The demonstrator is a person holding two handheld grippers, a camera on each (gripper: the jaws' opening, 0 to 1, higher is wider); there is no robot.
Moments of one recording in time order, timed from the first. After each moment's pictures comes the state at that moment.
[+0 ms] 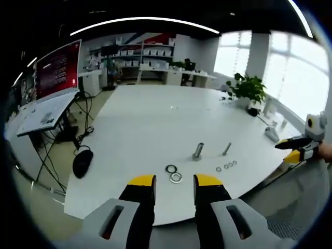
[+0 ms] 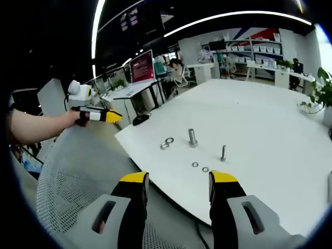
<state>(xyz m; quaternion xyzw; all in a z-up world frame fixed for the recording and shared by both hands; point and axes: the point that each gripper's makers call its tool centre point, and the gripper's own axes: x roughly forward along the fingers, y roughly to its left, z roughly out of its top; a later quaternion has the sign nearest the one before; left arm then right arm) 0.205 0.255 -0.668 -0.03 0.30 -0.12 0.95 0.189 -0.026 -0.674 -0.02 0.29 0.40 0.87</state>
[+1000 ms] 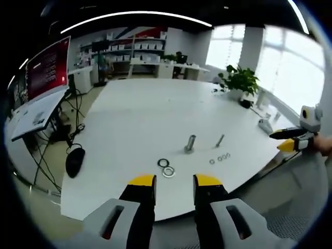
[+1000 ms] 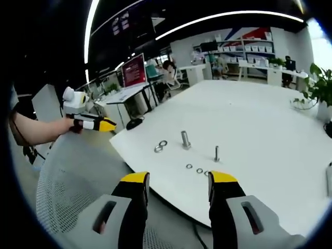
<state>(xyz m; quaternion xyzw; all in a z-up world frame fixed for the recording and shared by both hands) 0.200 0.241 -0.677 -0.02 0.32 -0.16 0.93 0.196 -0.033 -0.672 -0.01 0.29 0.37 0.88</state>
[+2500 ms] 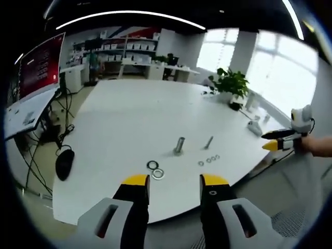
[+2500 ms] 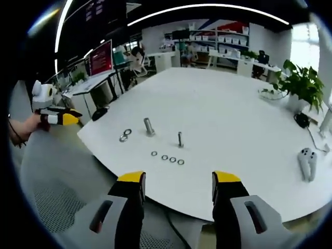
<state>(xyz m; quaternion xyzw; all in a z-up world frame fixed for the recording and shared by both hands) 0.199 0.226 -0.674 -0.03 0.32 -0.21 0.93 0.212 -0.083 -0.689 -0.03 0.34 0.23 0.91</state>
